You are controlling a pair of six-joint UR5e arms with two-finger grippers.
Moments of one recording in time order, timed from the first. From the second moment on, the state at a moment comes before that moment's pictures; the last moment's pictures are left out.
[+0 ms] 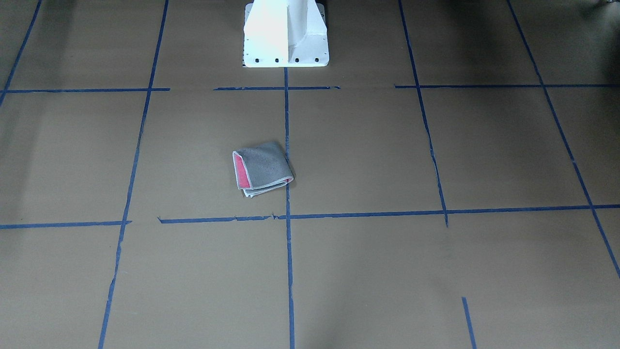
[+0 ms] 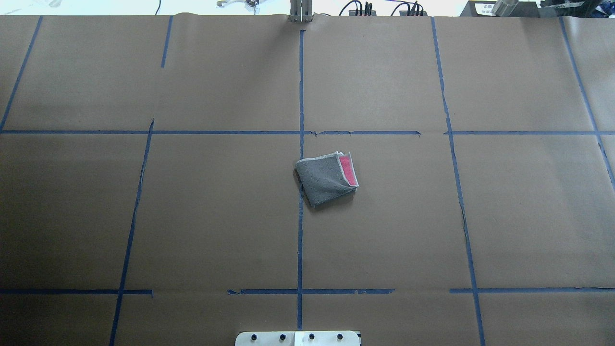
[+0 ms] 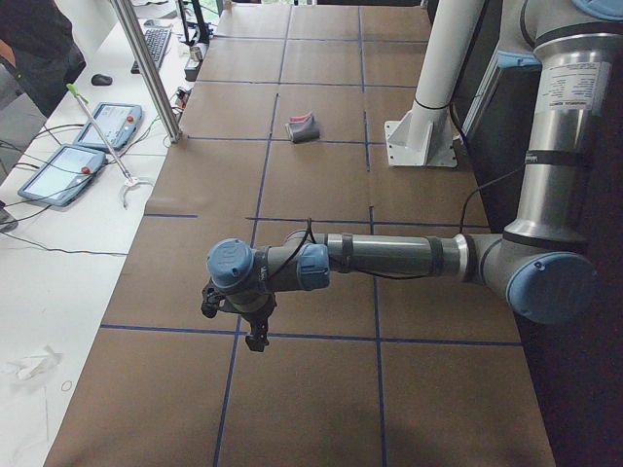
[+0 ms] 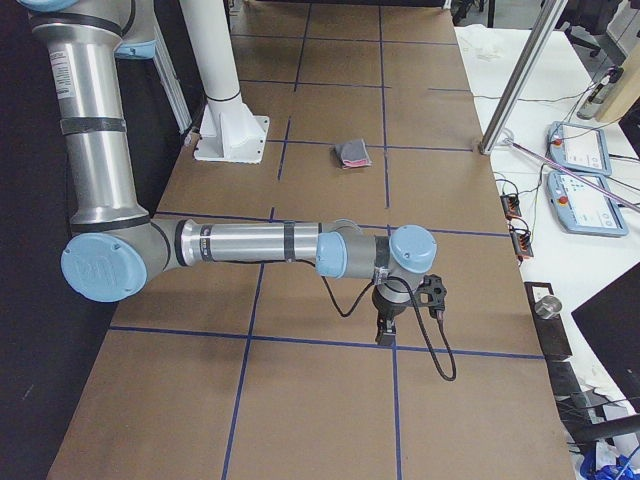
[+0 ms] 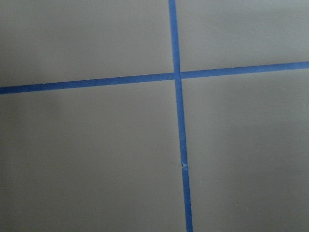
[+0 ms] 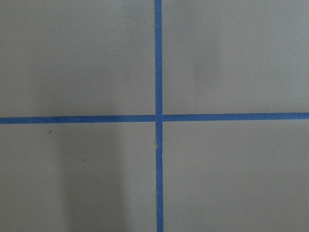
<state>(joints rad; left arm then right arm) -1.57 -1.63 -1.49 -1.46 -2.40 0.18 1.54 -1.46 1.53 -1.66 2.32 0.03</state>
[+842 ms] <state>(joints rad) -1.56 -1.63 -1.47 -1.47 -2.40 0.17 1.54 -1.47 1.53 -1.67 2.34 0.02</state>
